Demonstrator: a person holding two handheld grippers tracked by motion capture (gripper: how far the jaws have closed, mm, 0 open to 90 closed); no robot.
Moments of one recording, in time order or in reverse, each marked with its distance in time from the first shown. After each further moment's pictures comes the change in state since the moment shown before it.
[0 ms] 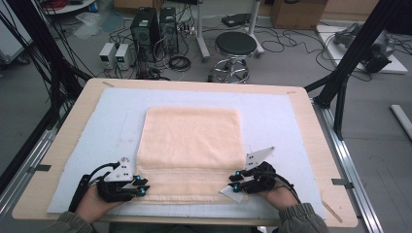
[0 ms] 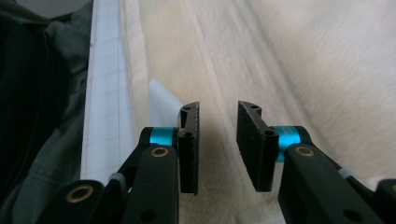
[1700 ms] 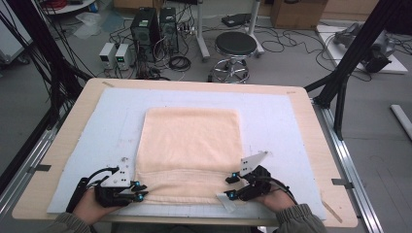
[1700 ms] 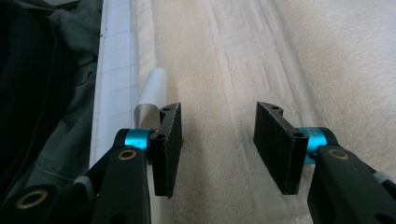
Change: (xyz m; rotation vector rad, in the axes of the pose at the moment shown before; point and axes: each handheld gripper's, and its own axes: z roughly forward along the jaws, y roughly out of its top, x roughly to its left) left arm -0.003 -0.012 -0.003 0.031 -0.064 0.022; right arm 0.008 0.001 0.013 0.030 0.025 -0.038
